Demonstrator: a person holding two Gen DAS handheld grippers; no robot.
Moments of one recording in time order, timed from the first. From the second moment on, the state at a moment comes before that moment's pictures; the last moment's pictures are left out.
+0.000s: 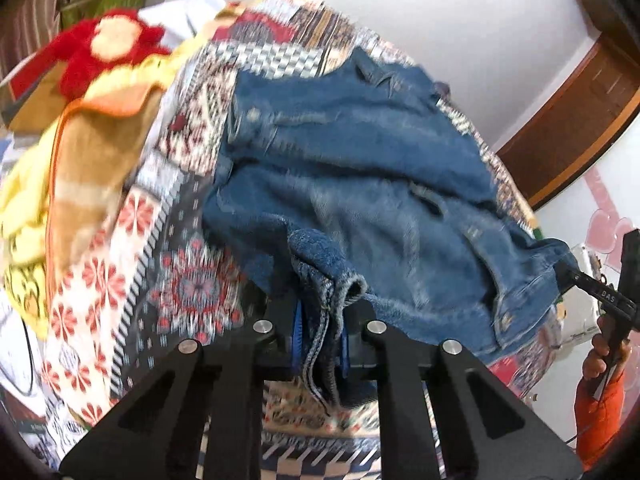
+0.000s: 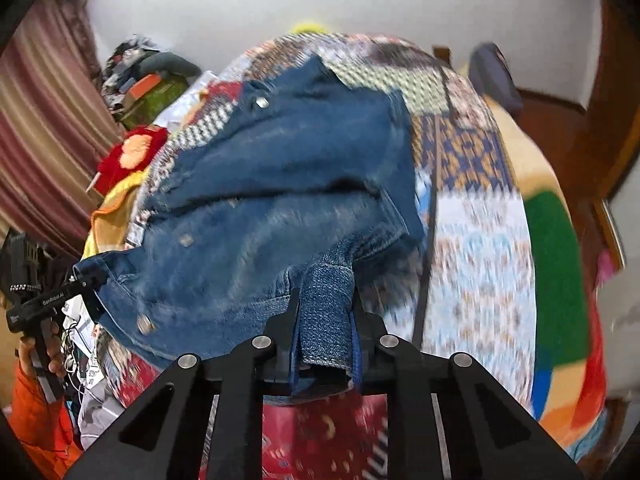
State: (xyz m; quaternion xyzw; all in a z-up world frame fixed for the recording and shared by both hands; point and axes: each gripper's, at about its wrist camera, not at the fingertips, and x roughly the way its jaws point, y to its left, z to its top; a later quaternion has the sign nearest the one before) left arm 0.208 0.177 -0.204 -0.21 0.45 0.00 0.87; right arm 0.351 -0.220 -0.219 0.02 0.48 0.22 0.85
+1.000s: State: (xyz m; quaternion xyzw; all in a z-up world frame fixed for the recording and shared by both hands) left arm 0.503 0.260 -0.197 -0.17 0.42 0.05 0.89; right arm 0.665 -0.106 -0.215 -0.03 0.44 0.16 0.89
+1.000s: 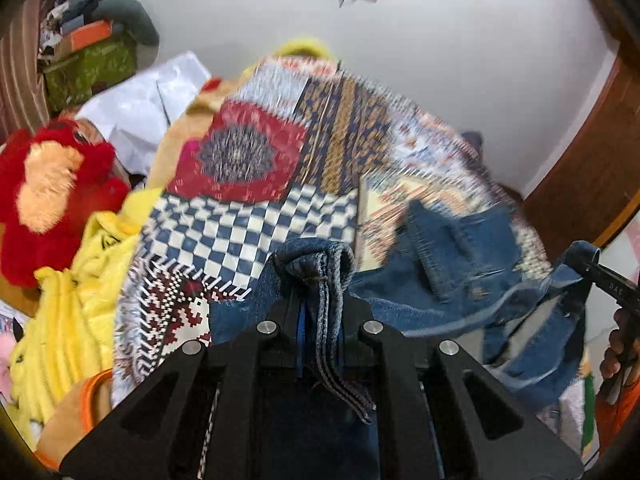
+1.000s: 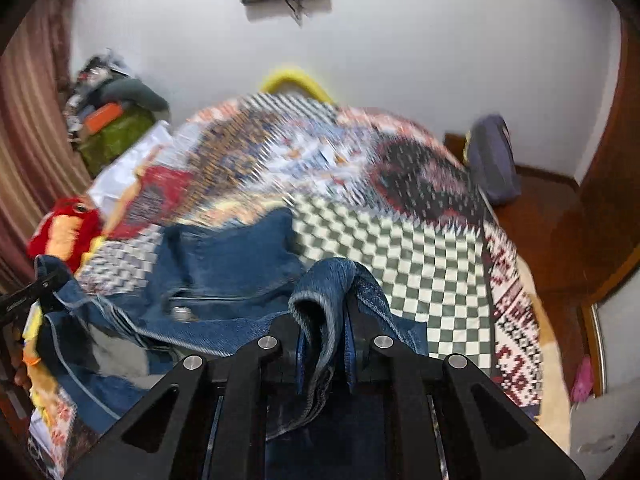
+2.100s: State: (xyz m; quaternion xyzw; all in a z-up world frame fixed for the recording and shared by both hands) left arm 0.510 0.251 -0.251 -0.09 0.50 0.08 0.86; right arm 0.683 -0.208 -0.172 0.02 0.42 0.04 0.91
